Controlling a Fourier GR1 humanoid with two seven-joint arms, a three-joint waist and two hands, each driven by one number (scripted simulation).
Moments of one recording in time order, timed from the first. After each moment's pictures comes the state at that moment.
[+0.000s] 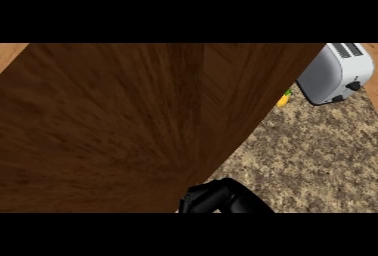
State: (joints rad) left arm 0.83 0.48 0.19 -2.27 0.90 -0.31 -0.42; right arm -0.08 -0.02 0.63 -2.08 -0.13 0.03 0.41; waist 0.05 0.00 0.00
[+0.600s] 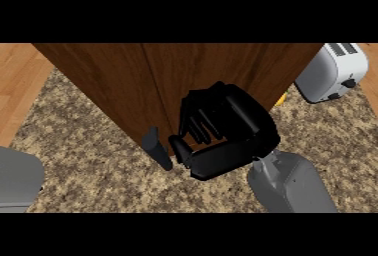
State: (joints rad) left arm 0.92 0.44 0.34 -2.23 1.01 -0.48 -0.40; right arm -0.54 0.00 0.31 -1.72 -0.44 0.00 0.42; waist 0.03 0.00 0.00
